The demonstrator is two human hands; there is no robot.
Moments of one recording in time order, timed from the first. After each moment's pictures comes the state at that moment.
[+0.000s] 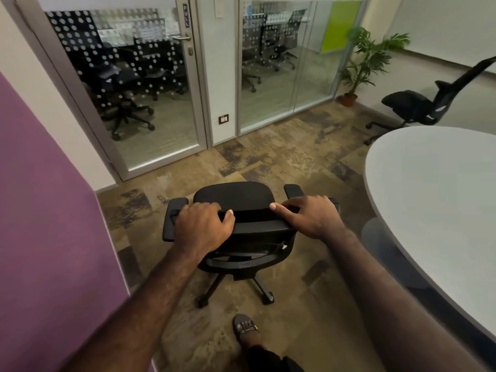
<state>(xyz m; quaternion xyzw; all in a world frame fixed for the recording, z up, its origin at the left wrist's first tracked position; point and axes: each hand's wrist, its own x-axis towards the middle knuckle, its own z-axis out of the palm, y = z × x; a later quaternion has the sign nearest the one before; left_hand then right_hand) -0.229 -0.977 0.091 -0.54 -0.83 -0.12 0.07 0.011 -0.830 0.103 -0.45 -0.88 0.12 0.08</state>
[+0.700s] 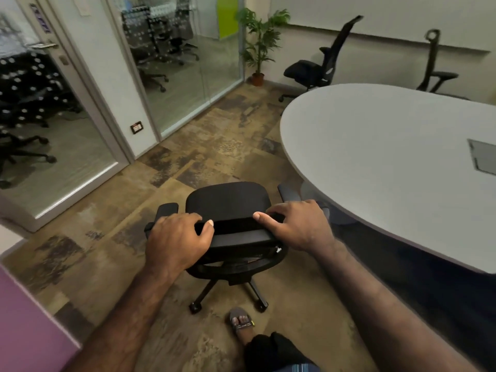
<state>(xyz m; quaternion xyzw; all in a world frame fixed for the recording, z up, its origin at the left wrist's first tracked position) -0.130 -0.961 0.094 -0.69 -0.71 -0.16 0.02 0.152 -0.914 0.098 -0.58 -0.80 0.09 0.14</state>
